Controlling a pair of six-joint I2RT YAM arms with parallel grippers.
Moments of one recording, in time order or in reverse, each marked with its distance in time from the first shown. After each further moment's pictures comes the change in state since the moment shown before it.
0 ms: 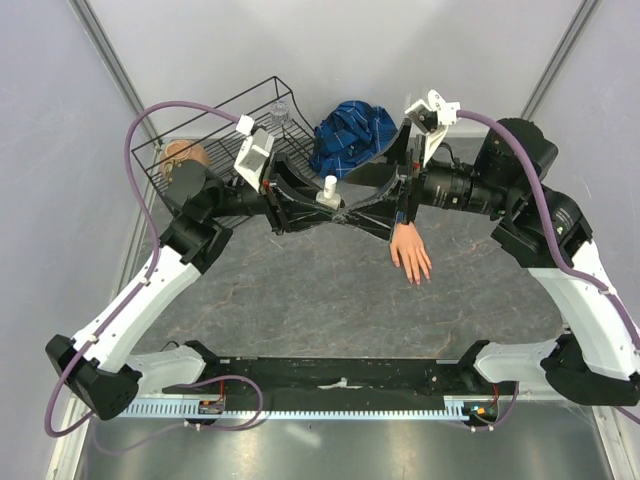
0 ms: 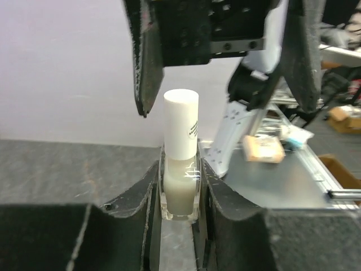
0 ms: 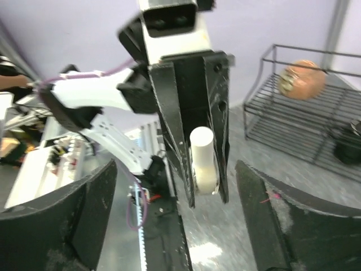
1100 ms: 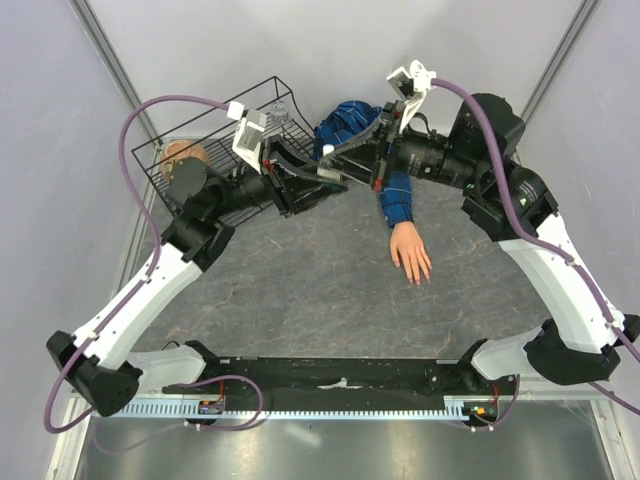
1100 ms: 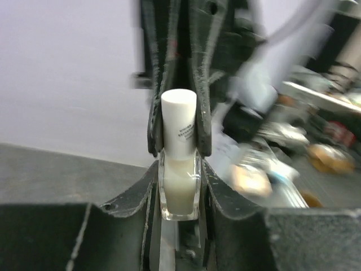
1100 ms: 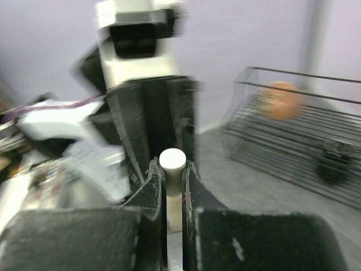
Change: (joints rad) left arm 0.012 0.046 0.014 0.163 -0.084 -0.234; right arm -0.090 0.121 0.004 0.203 -0.134 0.064
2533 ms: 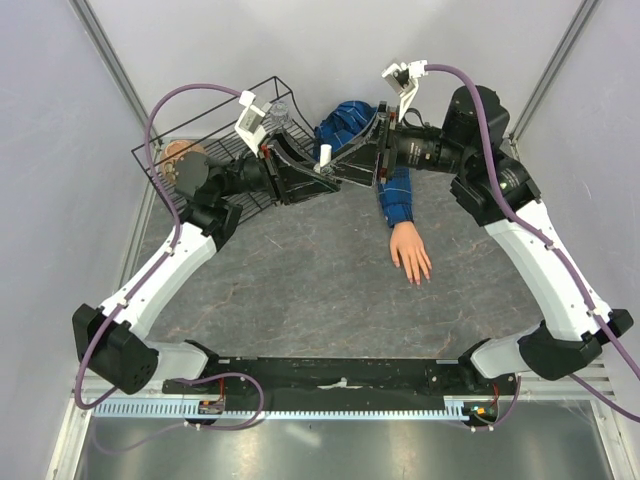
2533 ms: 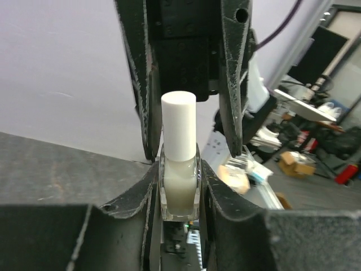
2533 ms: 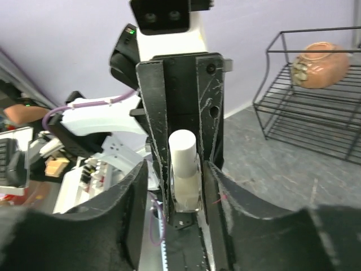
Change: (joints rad) left arm 0.116 0.111 -0.029 0.239 0.126 -0.249; right arm -0.104 0.043 -0.031 0.012 -0.101 0.171
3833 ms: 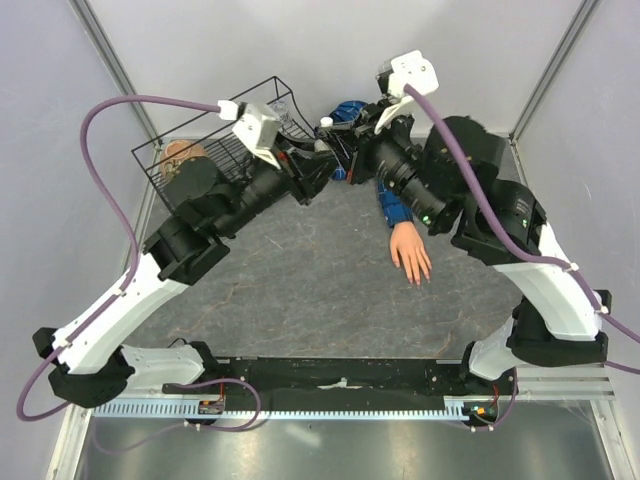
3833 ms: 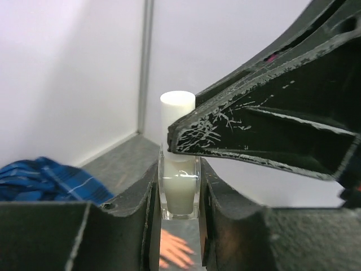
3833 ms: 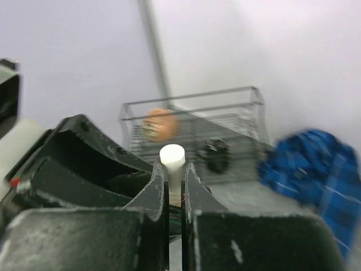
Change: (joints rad) left arm -0.394 -0.121 0.291 -0.762 -0.972 0.753; right arm 0.551 0.132 0.440 -0.269 1.230 -0.348
